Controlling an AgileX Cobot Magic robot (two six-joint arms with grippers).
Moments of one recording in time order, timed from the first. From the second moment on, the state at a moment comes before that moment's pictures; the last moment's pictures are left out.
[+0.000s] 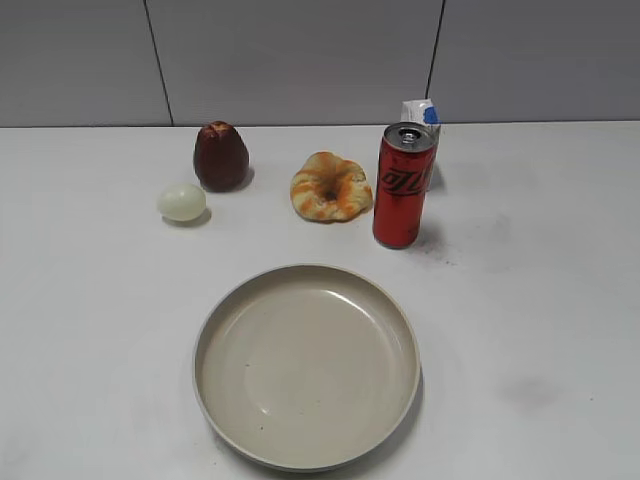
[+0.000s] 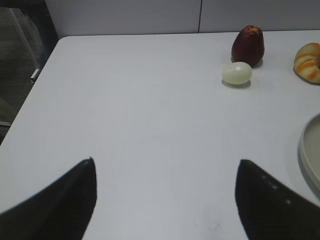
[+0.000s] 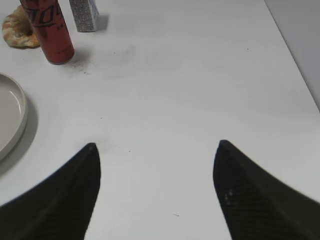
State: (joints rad) left arm -0.03 -0.01 -0.50 -0.11 1.03 0.14; right arm -0.02 -0.01 -0.49 0.11 1.05 -0.04
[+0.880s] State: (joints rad) left arm -0.03 0.30 -0.53 -0.12 0.65 0.14; right arm -0.02 -0.01 -0.49 0.11 1.05 -0.04
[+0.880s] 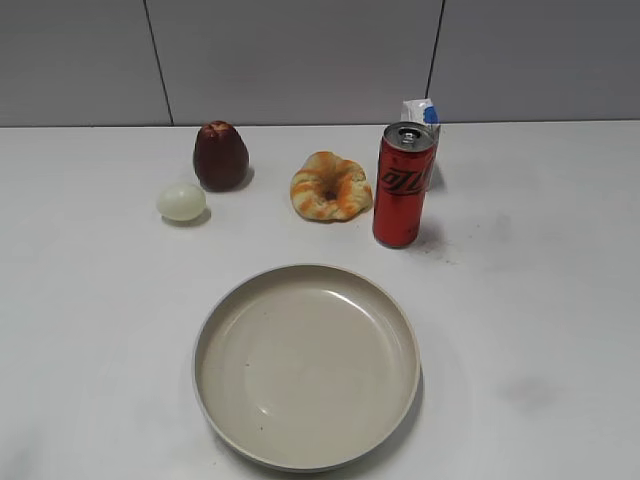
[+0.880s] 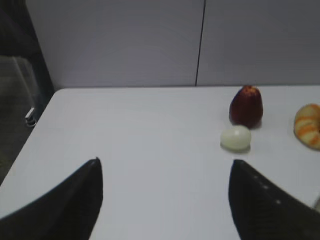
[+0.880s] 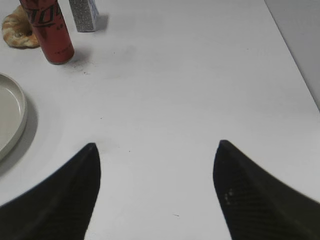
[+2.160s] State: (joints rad) left arm -0.68 2.04 -1.94 -0.25 0.77 0.19; right arm -0.02 -0.01 -0.49 0.11 1.05 -0.04
